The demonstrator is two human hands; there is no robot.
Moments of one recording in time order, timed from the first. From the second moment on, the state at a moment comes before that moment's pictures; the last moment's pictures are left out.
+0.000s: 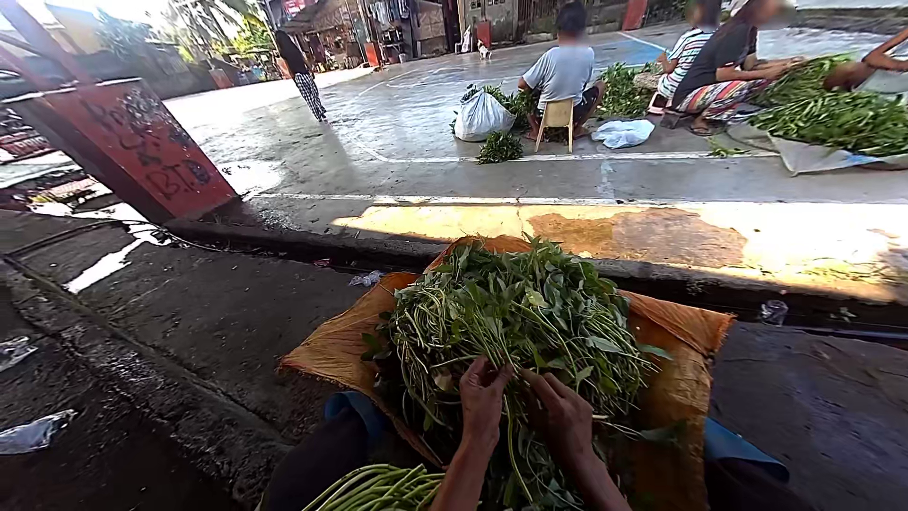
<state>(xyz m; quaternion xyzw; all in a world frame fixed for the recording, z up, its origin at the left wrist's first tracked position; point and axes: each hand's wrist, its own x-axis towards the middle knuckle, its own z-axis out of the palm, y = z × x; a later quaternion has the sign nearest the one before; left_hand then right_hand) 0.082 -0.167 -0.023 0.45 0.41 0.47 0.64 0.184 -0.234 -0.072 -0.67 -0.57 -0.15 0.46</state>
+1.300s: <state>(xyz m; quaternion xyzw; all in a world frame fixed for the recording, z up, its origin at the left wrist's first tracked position) 0.073 -0.130 0.006 0.51 0.45 0.33 0.66 0.179 -0.258 -0.055 -0.70 -0.61 0.17 0.33</state>
